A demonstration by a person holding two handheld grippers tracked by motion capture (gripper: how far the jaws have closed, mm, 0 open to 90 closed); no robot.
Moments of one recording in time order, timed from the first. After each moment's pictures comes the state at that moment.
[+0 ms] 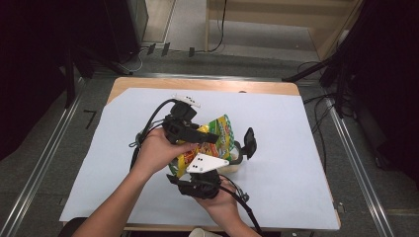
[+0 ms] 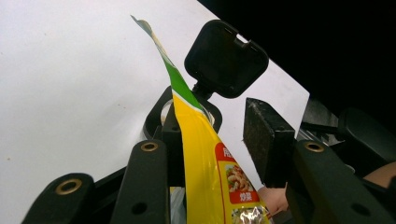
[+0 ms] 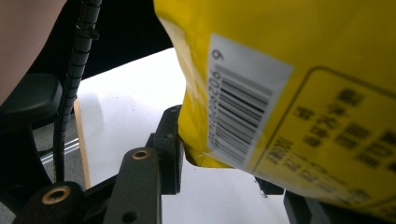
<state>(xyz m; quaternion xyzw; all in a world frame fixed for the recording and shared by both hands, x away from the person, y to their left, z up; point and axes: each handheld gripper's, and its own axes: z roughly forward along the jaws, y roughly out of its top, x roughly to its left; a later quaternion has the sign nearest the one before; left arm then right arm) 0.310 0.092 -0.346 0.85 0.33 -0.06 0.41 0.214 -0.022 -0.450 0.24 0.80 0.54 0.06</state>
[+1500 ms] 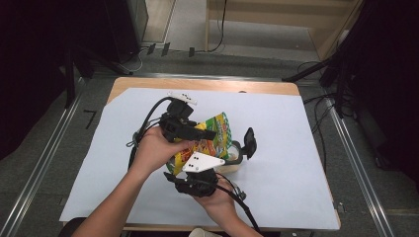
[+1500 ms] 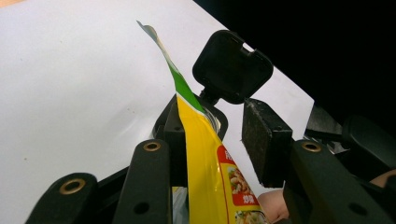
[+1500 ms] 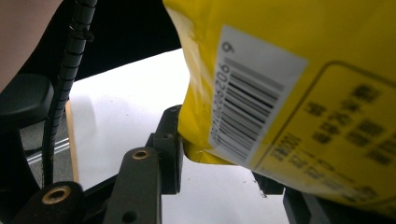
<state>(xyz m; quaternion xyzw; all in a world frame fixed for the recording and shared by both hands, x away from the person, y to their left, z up) 0.311 0.098 -0.341 0.84 0.34 -0.05 0.42 0.217 -0.014 -0.447 0.23 0.80 0.54 0.08</state>
